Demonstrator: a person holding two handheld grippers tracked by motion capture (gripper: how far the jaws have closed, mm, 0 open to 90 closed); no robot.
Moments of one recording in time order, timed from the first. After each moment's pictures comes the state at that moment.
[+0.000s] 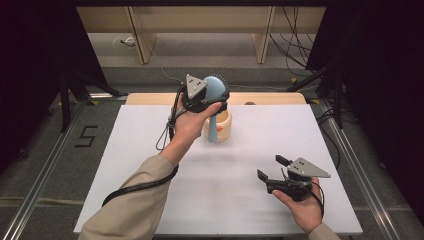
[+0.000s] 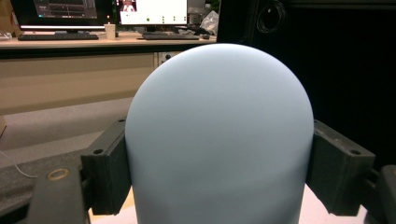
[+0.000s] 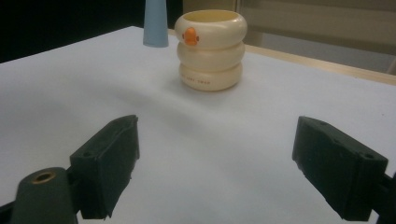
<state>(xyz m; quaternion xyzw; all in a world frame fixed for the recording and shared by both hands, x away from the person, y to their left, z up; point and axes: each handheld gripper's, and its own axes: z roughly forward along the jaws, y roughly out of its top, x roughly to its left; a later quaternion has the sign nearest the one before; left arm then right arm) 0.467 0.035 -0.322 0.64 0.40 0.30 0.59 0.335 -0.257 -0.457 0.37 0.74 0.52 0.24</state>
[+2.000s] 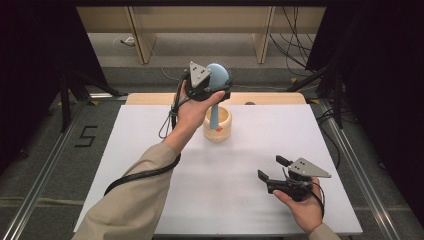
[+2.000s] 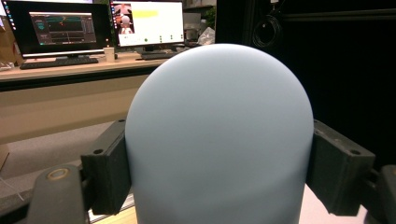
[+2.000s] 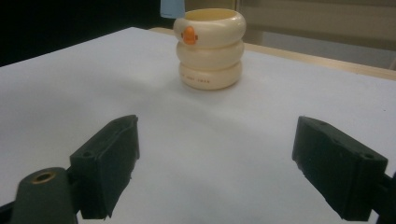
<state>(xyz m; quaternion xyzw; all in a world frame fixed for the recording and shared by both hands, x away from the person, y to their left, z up) 0.485 0.028 -0.301 0.63 0.37 0.32 0.60 0.335 -0.259 -0.458 0.37 0.73 0.52 0.24</state>
